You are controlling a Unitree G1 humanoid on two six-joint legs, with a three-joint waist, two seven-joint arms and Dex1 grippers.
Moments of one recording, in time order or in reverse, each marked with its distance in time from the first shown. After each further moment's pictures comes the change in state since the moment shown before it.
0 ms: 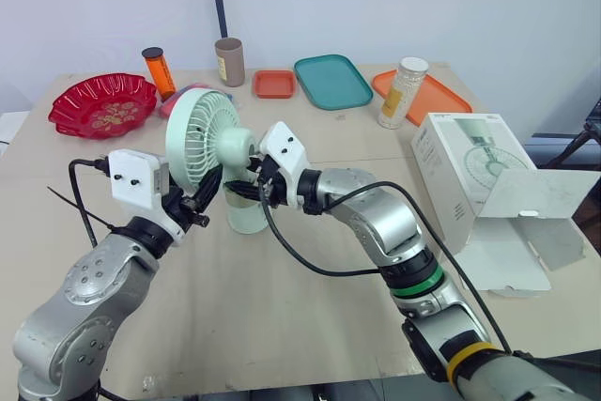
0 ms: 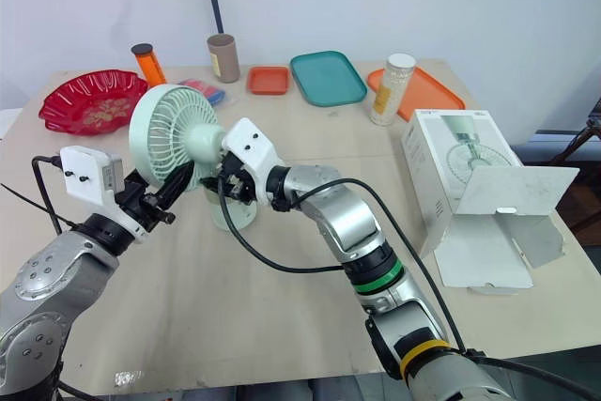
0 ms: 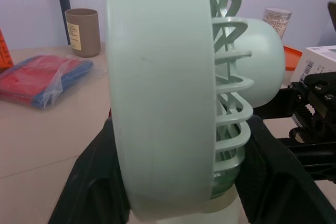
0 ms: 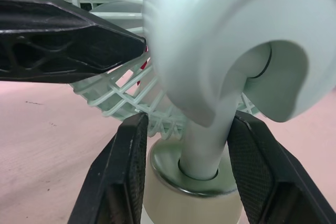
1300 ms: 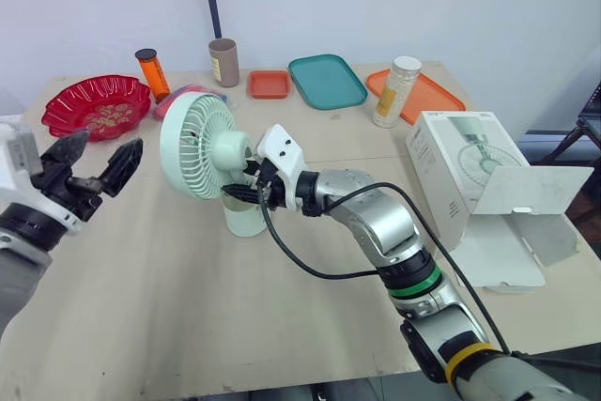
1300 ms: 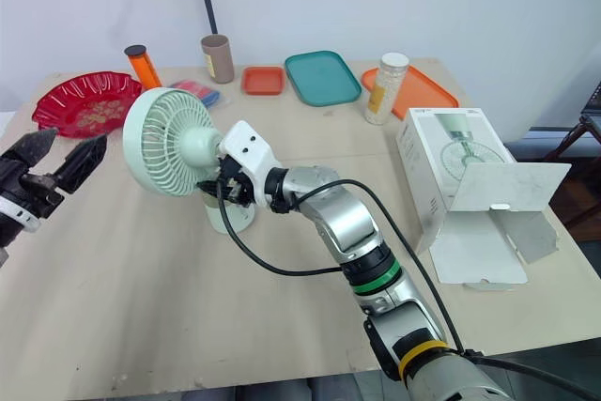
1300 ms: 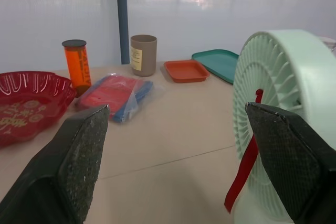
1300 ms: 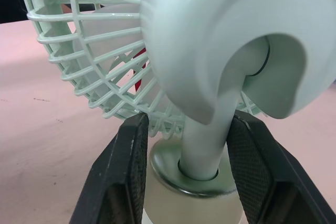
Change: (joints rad) left arm 0.124 0.263 0.462 0.121 -0.331 -0.022 -0.087; right arm 0.005 0.011 0.002 0.011 -0.010 -0.023 0.043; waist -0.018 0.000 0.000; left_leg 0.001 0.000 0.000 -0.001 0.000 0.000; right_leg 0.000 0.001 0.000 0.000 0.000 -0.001
